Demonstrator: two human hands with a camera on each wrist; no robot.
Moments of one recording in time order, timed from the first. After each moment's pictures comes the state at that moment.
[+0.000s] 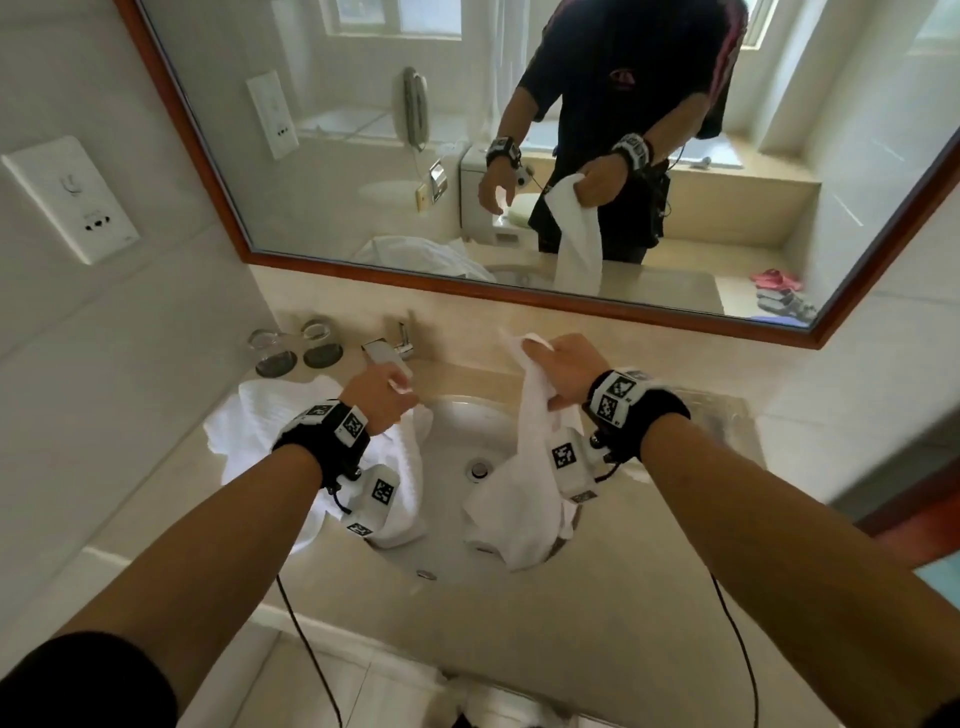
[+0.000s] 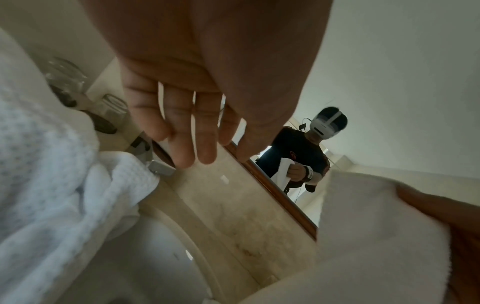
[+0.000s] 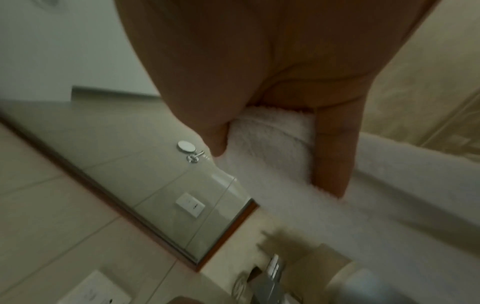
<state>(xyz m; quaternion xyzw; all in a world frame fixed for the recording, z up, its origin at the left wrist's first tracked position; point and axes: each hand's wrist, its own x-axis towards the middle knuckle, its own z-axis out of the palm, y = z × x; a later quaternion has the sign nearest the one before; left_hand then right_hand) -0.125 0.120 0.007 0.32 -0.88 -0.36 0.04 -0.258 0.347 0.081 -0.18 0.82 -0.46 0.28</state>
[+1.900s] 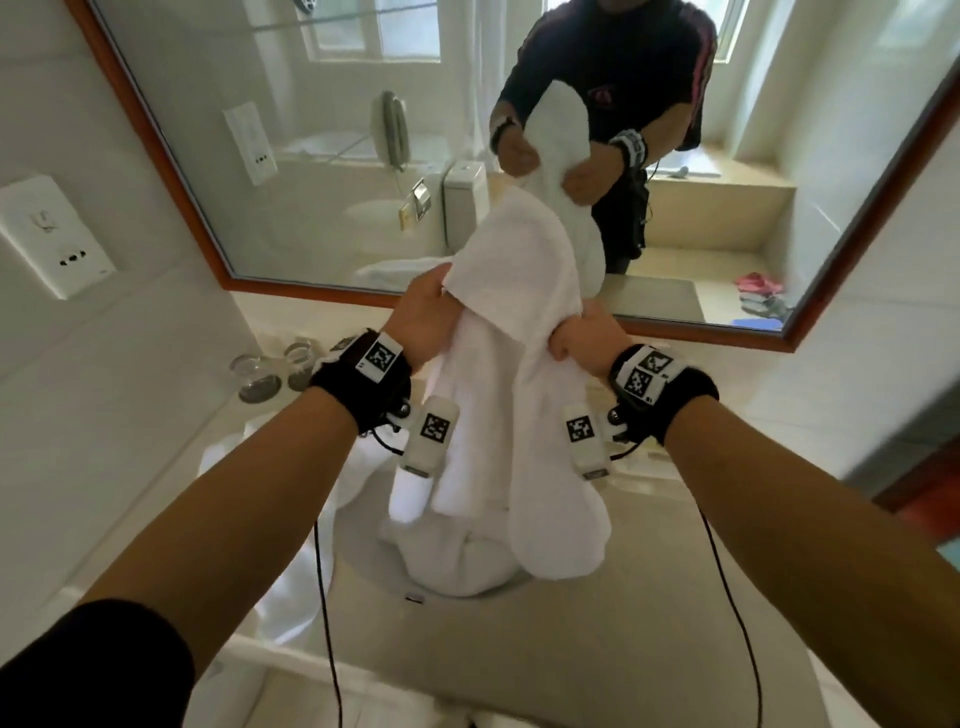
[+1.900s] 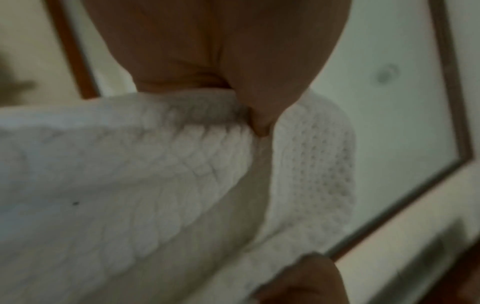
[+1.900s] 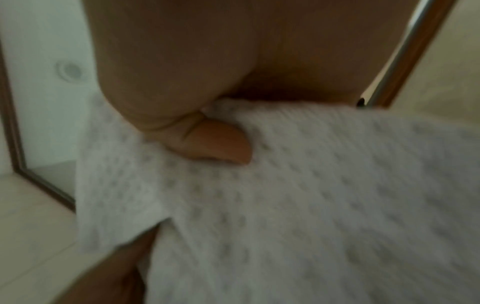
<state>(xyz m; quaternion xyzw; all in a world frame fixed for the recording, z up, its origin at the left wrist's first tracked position) -0.189 0.196 0.132 0.14 -0.80 -0.55 0.21 -0.292 0.371 0.116 -0.25 0.78 -0.55 0.19</state>
